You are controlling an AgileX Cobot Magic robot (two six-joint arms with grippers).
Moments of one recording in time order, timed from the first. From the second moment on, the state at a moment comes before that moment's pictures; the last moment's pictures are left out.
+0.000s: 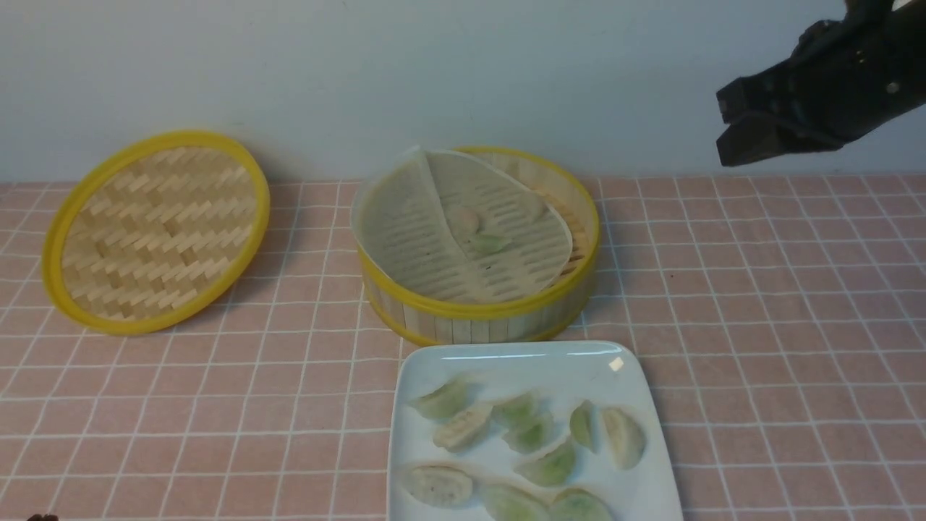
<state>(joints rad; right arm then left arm) 0.17 1.59 -1.53 0.35 1.10 -0.18 -0.06 -0.01 0.03 0.03 0.39 -0.01</state>
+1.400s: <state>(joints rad) 0.33 2.47 -2.33 0.28 0.98 -0.28 -0.06 -0.01 0.03 0.03 0.39 -0.01</state>
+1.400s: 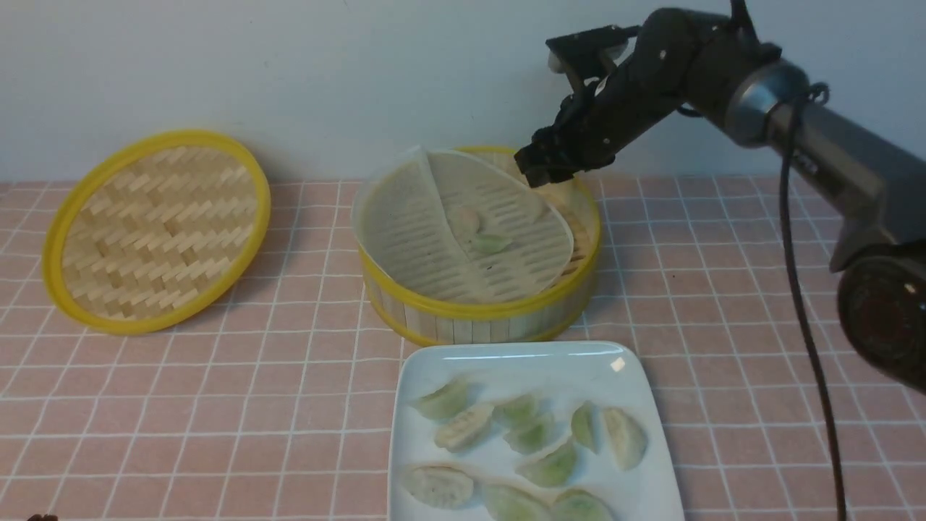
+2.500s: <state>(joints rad) 0.38 2.51 -2.34 0.09 0.98 -0.29 -0.06 -0.01 0.03 0.03 0.39 -0.01</state>
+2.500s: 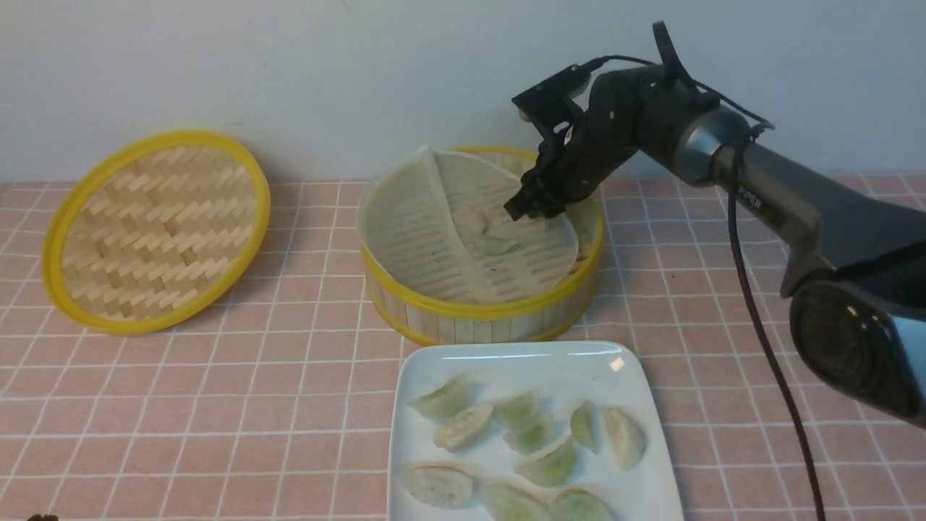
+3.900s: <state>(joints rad) 0.38 1.56 -0.94 0.46 0.85 -0.31 -0.06 -0.01 0.03 0.03 0.39 -0.01</state>
